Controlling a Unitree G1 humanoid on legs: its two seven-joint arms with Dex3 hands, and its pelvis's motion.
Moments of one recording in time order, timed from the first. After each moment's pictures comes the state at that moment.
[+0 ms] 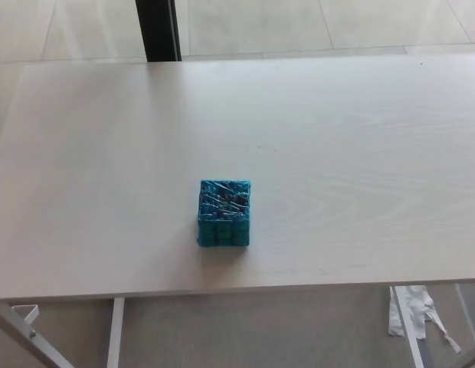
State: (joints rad) left_arm 0.12 0.84 0.35 1.29 -0.02 -0.05 -0.16; right_arm 0.20 -0.65 -0.21 1.13 -0.12 -0.22 0.00
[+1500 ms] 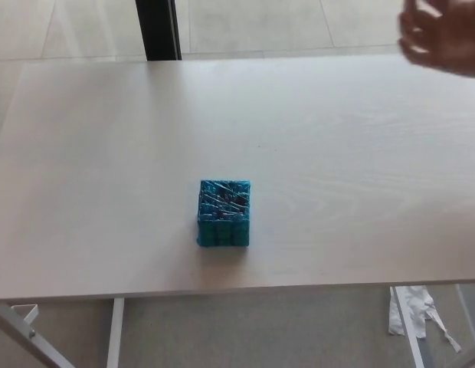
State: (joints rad) left_arm 0.06 0.79 0.69 1.31 -0.22 -0.08 -0.20; right_arm 0.04 -0.62 -0.65 0.32 0.13 -0.27 -0.13
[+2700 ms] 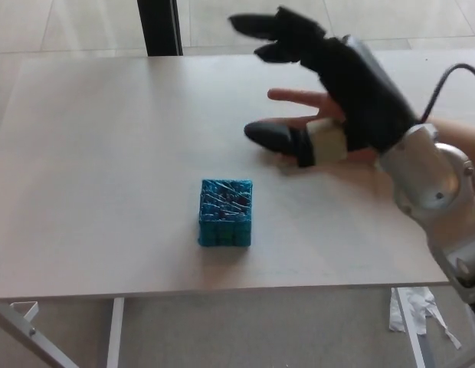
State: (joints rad) left_arm 0.08 0.79 0.57 1.31 -0.21 -0.08 -0.20; right_arm -0.58 -0.38 0.45 0.04 -0.17 0.00 0.03
